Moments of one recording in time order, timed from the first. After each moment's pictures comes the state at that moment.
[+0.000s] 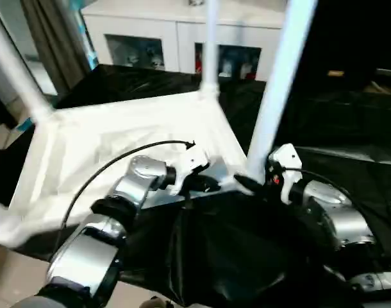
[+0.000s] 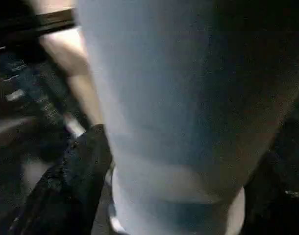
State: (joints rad) left arm -0.77 0.20 -0.25 0.92 0.05 -0.06 -1.27; right arm -0.39 -0.37 0.08 0.45 0.18 0.11 0.98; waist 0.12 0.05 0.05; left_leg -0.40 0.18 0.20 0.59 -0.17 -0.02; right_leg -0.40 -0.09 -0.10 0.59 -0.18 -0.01
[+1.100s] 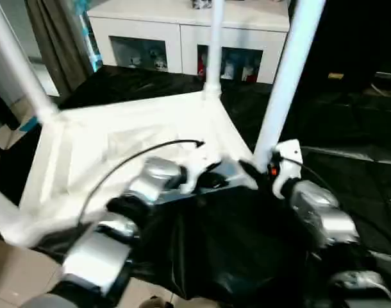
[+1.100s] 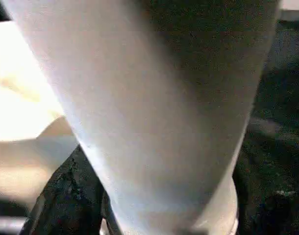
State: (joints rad) left arm -0.85 0.03 -0.24 1.04 0.09 0.02 -0.85; right arm -0.49 -0.15 -0.07 0.59 0.14 0.16 0.35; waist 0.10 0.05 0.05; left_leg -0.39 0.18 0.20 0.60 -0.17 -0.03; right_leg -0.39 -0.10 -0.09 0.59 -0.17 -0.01
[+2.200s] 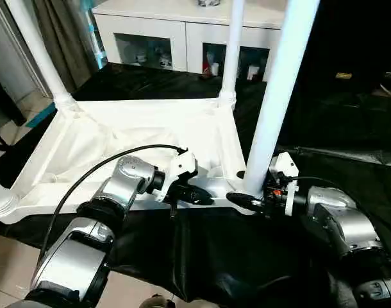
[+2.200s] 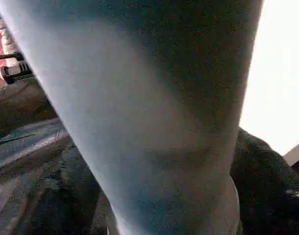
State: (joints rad) left arm -0.76 0.24 -0.25 0.91 0.03 -0.02 -1.36; right arm -0.38 -0.39 0.09 0.43 0.25 0.18 1.11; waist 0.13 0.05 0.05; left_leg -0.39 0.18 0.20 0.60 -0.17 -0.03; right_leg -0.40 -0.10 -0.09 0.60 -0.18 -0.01
